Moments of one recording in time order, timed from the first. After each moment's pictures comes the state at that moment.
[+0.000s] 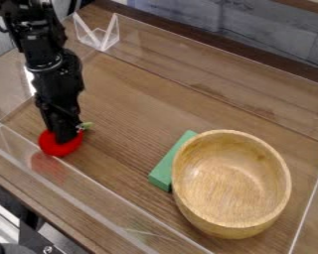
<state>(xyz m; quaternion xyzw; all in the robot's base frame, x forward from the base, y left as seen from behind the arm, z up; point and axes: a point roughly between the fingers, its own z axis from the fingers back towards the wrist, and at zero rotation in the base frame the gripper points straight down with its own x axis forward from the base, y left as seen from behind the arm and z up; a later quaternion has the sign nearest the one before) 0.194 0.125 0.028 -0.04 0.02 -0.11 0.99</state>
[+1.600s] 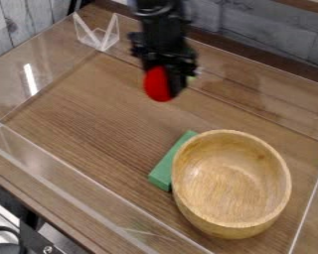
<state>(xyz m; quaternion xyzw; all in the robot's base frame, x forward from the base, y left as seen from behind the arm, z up) 0.291 0.013 0.089 -0.07 -0.04 -0.08 0.99</state>
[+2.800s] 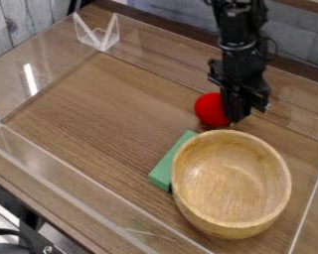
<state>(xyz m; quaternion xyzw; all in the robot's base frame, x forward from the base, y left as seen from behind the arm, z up) 0.328 -0.059 0.048 -0.08 -0.02 -0.21 0.97</state>
